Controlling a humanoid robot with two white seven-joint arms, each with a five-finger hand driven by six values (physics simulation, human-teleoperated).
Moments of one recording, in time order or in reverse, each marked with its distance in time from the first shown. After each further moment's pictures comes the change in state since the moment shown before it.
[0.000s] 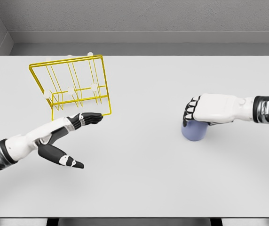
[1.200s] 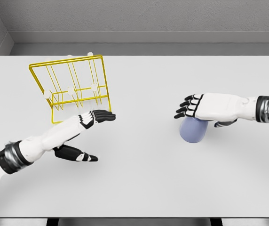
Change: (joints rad) left arm 0.135 -0.172 0.196 0.018 -0.684 -0.117 0.257; right arm 0.021 0.001 -0.020 0.027 -0.042 -0.001 0.000
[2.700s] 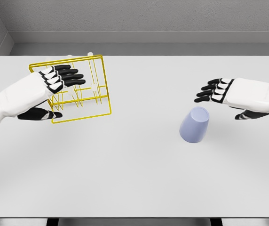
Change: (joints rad) left arm -0.041 0.076 0.335 -0.022 -0.314 0.000 -0.001; right arm 0.120 -0.196 -0.180 -0.097 -0.210 0.000 -0.095
